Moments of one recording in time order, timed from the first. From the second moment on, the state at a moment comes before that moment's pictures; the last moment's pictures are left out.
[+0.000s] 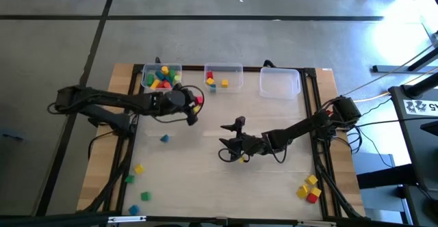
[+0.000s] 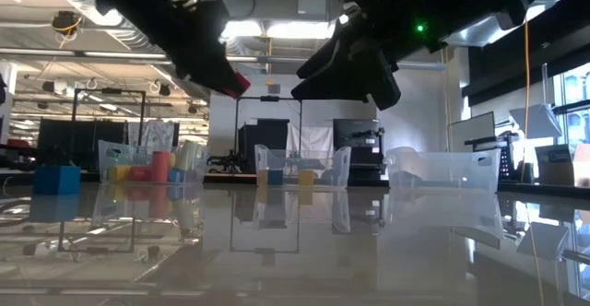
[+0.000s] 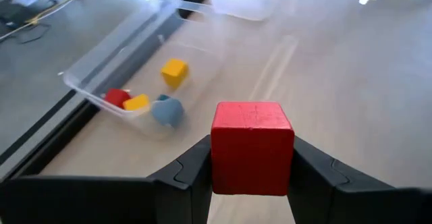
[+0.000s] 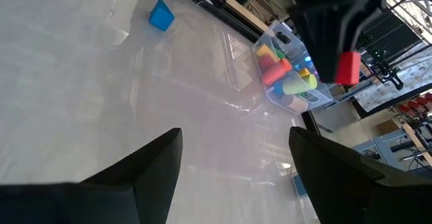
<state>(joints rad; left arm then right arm) 0.10 1.22 0.71 -0.10 -0.42 -0.13 0.32 1.75 0.91 0.40 0.67 -0.42</state>
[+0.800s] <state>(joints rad) 0.40 1.63 0.89 0.20 -0.31 -0.07 0.30 1.75 0.91 0.40 0.68 -0.42</state>
